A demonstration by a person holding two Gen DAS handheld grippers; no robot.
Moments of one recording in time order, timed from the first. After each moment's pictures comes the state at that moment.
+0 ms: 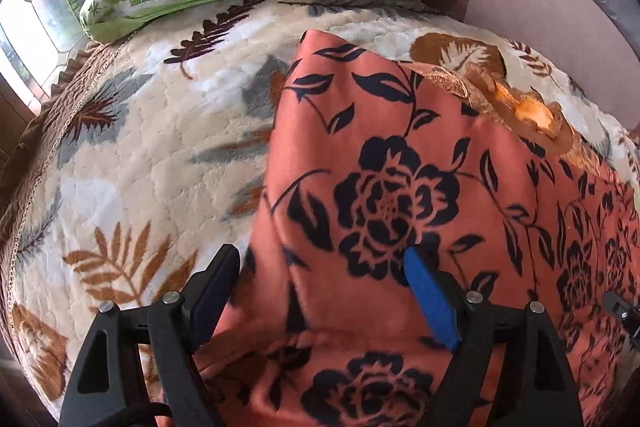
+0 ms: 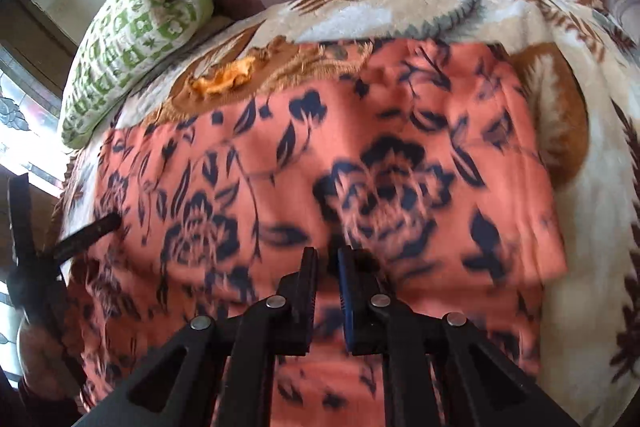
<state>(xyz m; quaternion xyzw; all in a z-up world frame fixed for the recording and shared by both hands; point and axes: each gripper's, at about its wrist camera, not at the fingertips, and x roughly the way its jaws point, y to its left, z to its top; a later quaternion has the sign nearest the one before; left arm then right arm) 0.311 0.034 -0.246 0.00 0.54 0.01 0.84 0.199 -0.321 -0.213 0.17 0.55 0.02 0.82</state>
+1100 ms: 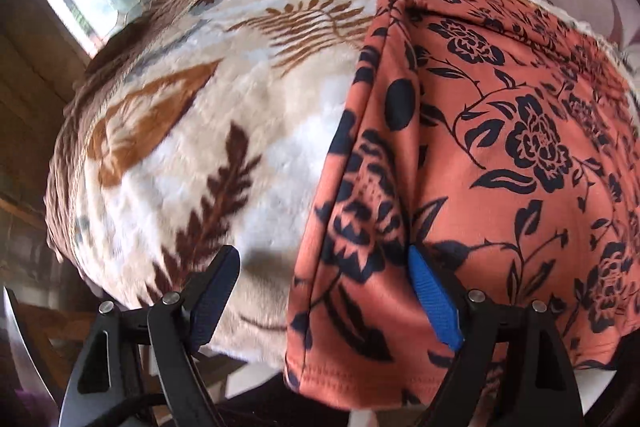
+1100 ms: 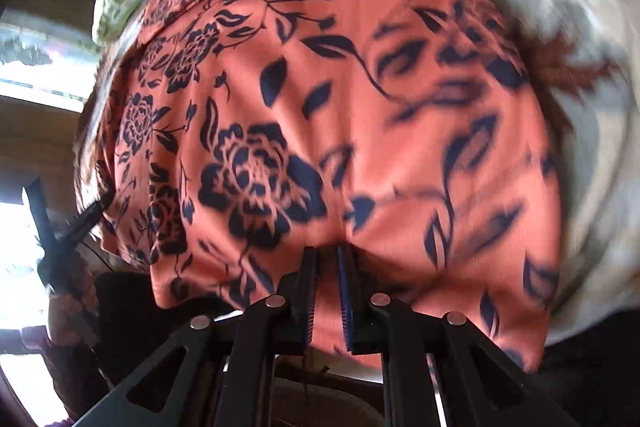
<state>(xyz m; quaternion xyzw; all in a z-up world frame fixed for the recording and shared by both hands) 0.056 0.135 -0.238 0.05 0.56 0.02 0.83 -0.052 -0.292 -0.237 0.23 0.66 0.07 0.71</state>
